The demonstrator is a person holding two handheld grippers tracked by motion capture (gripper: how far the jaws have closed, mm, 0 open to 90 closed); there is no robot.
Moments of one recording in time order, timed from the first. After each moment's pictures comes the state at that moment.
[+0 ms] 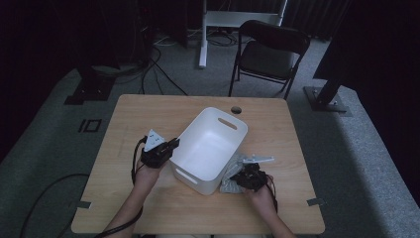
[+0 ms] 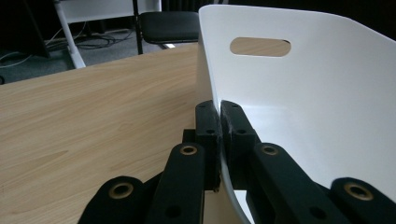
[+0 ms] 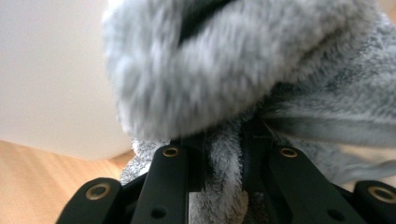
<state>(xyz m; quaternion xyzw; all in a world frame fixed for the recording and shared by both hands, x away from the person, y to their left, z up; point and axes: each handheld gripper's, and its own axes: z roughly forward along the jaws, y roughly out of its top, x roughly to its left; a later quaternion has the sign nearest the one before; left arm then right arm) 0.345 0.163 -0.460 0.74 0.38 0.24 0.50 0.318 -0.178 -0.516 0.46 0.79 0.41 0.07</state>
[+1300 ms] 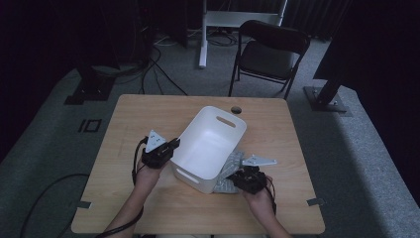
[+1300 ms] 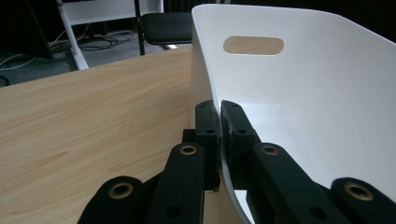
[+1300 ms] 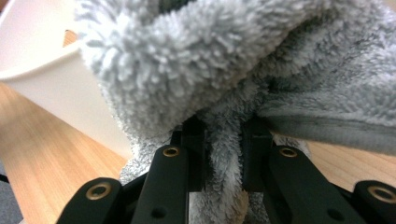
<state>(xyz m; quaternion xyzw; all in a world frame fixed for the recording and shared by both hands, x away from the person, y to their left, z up) 0.344 0.161 -0.460 0.73 0.39 0.25 0.50 0.296 -0.164 -0.487 0.43 0.78 0.46 0.09</state>
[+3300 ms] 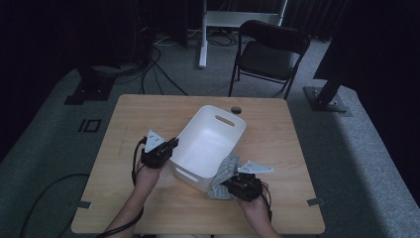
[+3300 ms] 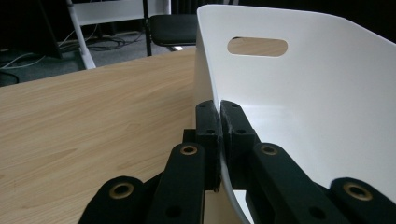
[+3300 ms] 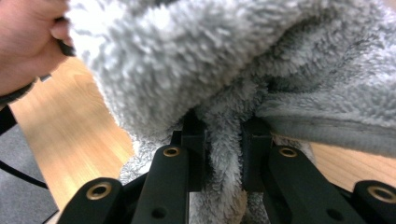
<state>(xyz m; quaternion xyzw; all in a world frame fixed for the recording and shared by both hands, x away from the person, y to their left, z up) 0.344 0.163 -0.460 0.73 0.40 0.25 0.50 0.271 -0.147 -0.480 0.41 0.77 0.47 0.09</state>
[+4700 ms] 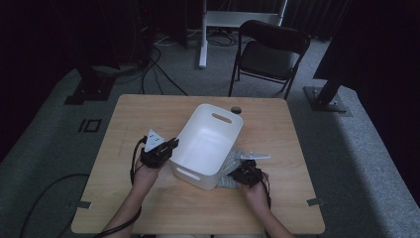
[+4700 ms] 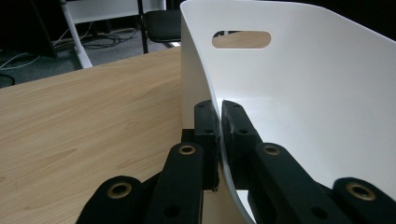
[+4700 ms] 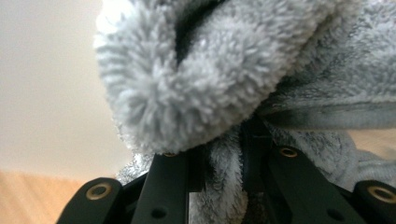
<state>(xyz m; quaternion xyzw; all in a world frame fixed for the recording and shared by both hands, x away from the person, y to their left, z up) 0.344 0.165 -0.458 0.74 0.38 0.25 0.49 0.340 -0.169 -0.532 0.49 0.76 0.42 0.07</state>
